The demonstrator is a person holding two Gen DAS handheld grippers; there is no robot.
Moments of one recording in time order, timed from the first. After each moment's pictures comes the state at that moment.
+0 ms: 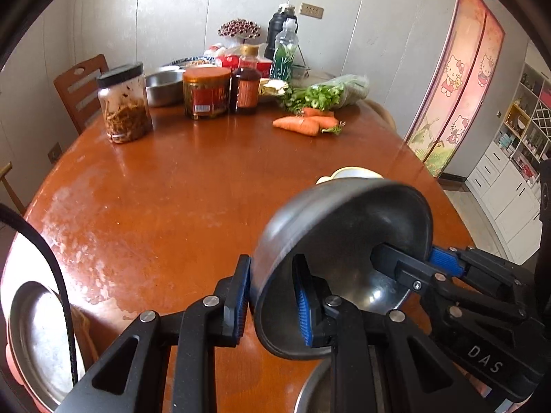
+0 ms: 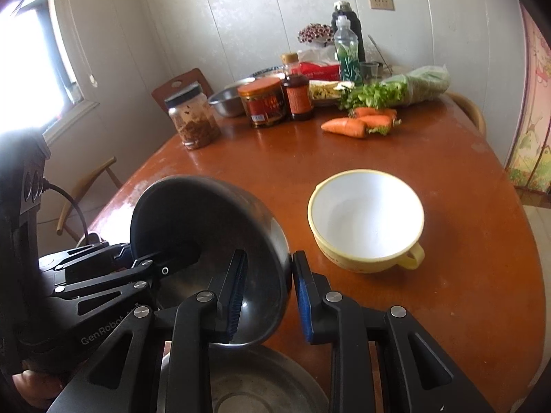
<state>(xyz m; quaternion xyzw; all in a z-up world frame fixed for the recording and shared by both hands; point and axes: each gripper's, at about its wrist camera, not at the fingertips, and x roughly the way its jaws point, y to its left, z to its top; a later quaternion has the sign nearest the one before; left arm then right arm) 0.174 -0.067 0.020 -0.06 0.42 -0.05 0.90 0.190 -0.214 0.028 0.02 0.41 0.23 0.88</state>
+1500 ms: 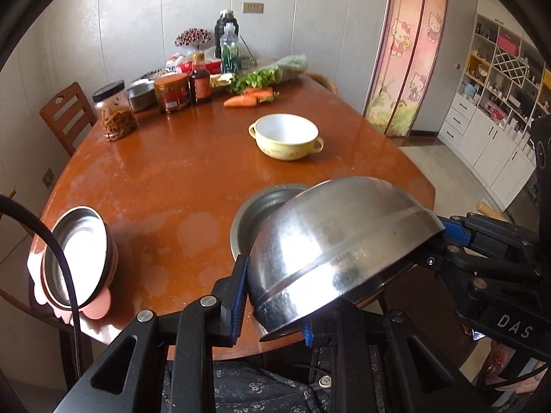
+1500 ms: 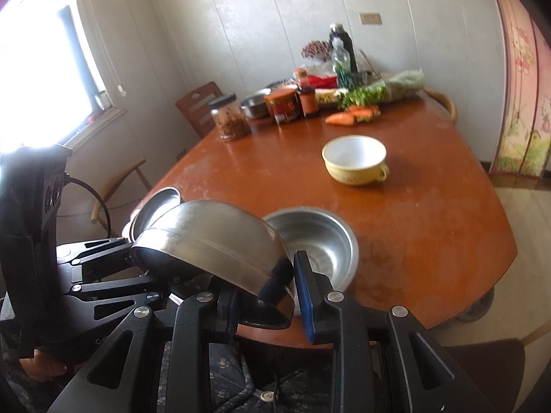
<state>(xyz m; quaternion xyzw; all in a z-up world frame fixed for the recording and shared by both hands) 0.012 -0.108 0.049 0.02 0.44 -0.12 0.89 0.015 -0.254 0.074 0.05 0.40 0.24 0.88</state>
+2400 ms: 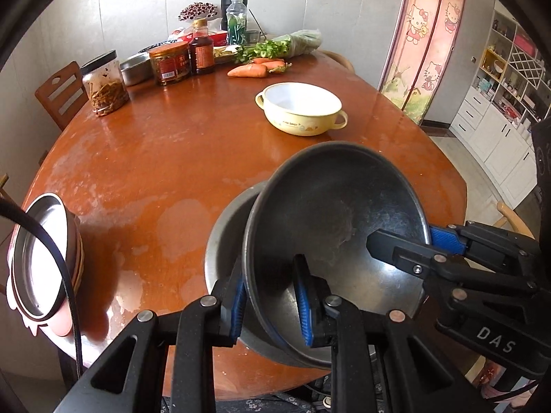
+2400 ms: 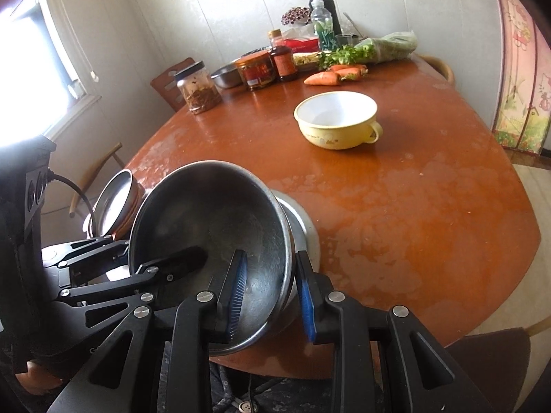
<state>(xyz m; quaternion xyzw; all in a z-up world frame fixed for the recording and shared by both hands) 0.059 -0.111 -0.004 0.01 0.47 -0.10 0.88 0.066 -0.257 0.012 0.05 0.45 0.22 0.86</state>
